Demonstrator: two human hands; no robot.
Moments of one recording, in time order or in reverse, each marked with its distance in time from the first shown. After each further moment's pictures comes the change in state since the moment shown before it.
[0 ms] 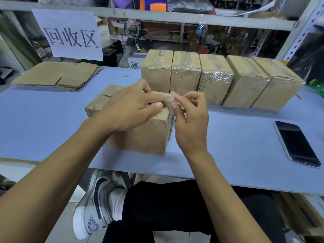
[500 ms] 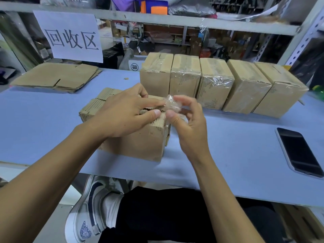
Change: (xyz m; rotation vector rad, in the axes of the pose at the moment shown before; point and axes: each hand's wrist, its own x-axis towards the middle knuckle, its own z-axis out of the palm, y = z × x) left_hand 0.002 -0.002 0.003 0.020 0.019 -0.001; right_hand 0.005 0.009 -0.011 0.480 -0.187 0.269
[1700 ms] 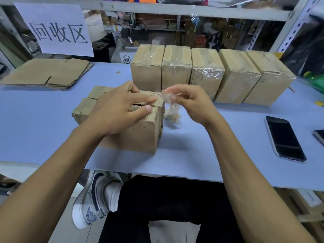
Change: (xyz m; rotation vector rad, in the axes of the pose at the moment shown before) left_hand 0.002 0.006 0.002 -0.110 0.064 -0.088; right_hand 0.069 -0.007 -0.046 -0.310 -0.393 0.046
